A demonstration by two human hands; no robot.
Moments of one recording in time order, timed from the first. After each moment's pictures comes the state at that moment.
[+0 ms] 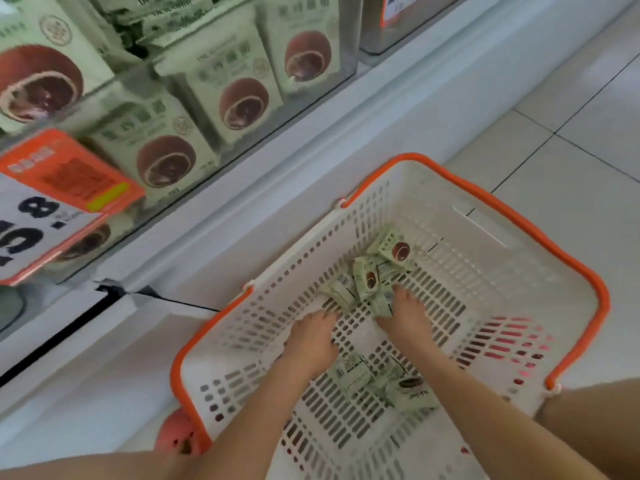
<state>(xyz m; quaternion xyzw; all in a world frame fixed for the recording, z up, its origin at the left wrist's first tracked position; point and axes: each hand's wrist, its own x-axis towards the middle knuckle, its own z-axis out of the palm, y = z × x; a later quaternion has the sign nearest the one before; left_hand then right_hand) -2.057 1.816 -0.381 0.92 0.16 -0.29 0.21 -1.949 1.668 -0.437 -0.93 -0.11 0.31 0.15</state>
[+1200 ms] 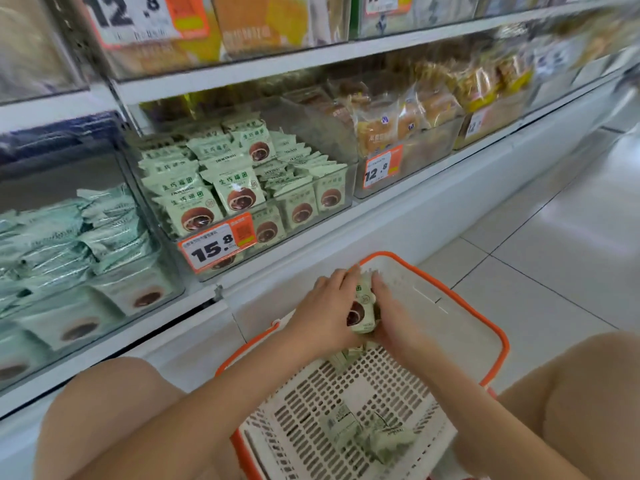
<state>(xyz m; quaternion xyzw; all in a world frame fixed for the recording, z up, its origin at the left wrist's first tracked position) -2.071 1.784 -0.138 0.98 0.06 -0.01 0.21 -2.004 1.670 -0.169 -0.63 -0.11 0.39 0.67</state>
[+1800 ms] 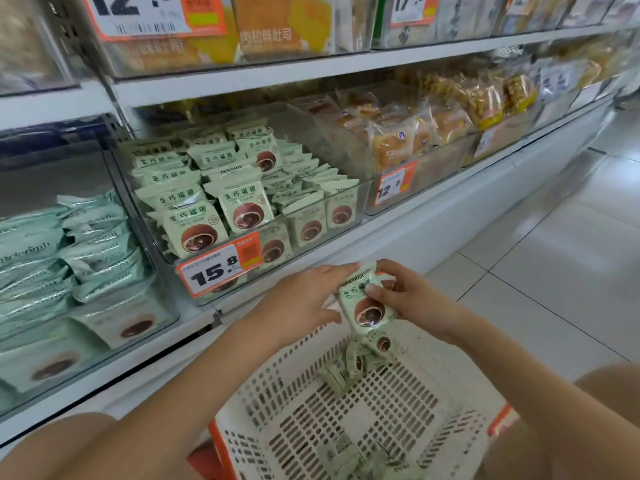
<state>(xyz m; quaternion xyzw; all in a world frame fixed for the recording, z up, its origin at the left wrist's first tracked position) -2.061 1.855 -0.104 0.98 -0.01 0.02 0.19 -1.947 1.684 -0.120 -0.72 -0.28 0.34 0.54</state>
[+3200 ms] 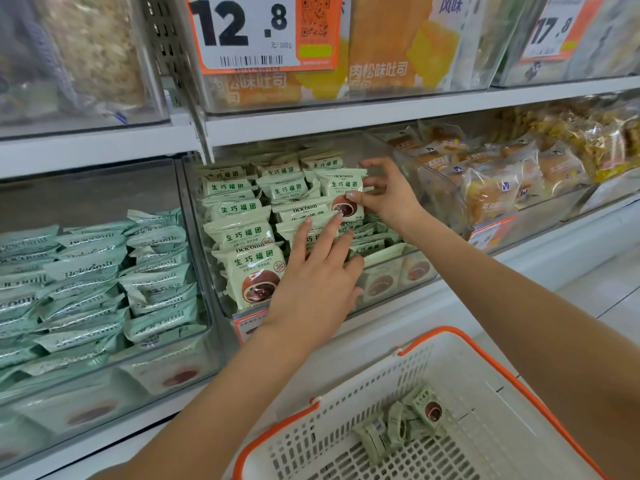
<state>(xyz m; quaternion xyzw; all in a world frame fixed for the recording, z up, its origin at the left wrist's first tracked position) -2.038 1.932 -0.082 0.95 0.12 0.24 -0.16 -1.834 1.915 -0.056 -0.73 -0.40 0.13 0.54</state>
